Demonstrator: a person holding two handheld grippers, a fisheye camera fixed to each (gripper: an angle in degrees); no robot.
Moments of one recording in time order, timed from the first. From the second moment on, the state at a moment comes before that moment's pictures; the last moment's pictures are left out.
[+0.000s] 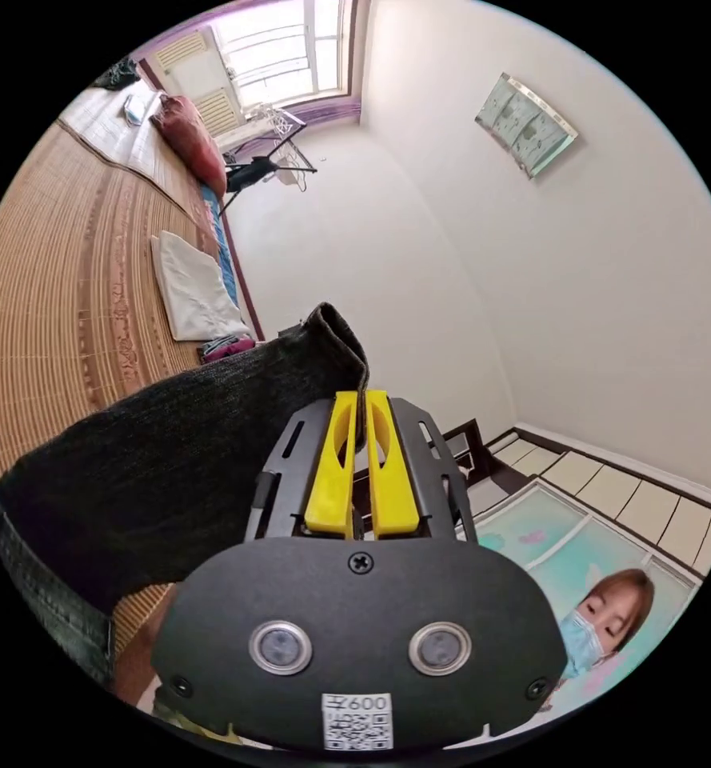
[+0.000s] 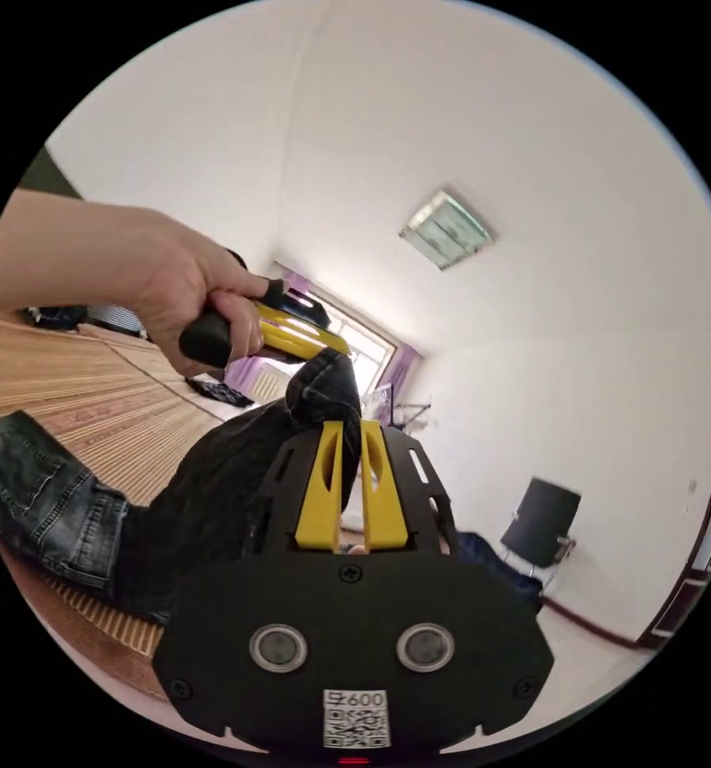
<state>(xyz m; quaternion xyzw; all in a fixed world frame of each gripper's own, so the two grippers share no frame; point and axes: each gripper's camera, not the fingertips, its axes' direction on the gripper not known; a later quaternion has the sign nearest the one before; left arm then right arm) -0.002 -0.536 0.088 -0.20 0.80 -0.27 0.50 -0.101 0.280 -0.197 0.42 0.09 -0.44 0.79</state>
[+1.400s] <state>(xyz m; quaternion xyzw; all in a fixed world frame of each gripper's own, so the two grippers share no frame) -0.237 -0.025 0.095 -0.24 0.50 -0.39 0.73 -0.161 0.125 0.066 -0.18 -0.32 -0.44 0.82</state>
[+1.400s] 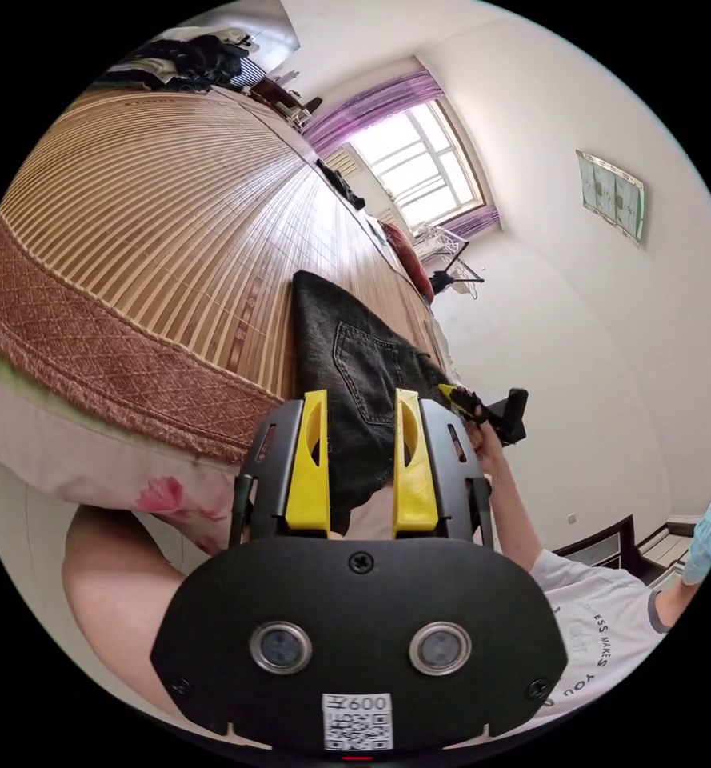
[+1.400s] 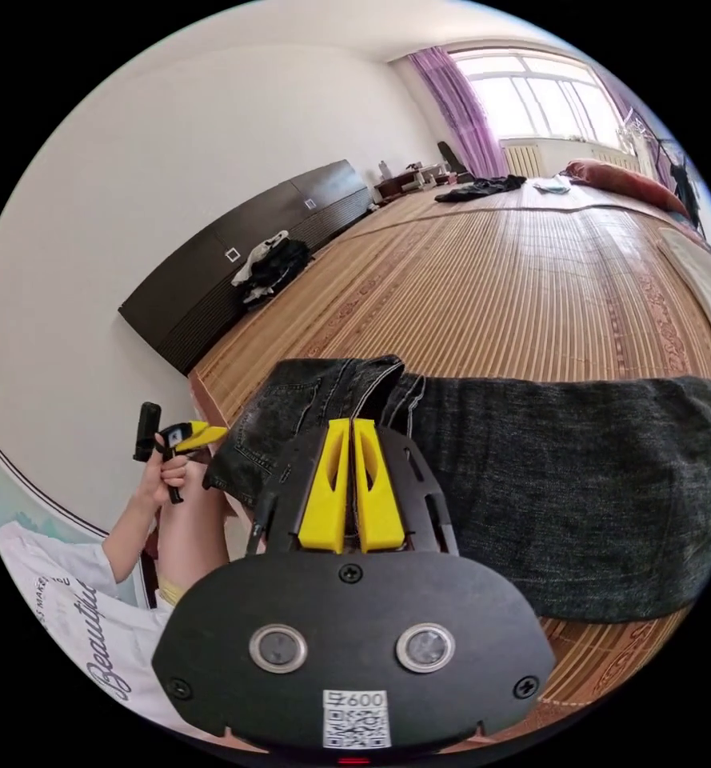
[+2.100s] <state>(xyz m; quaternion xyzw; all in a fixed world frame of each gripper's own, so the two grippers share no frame) -0.082 -0.108 0.036 -0.17 0.44 -0.14 0.87 -0.163 0.110 0.120 -0.21 -0.18 -0.43 0.86</state>
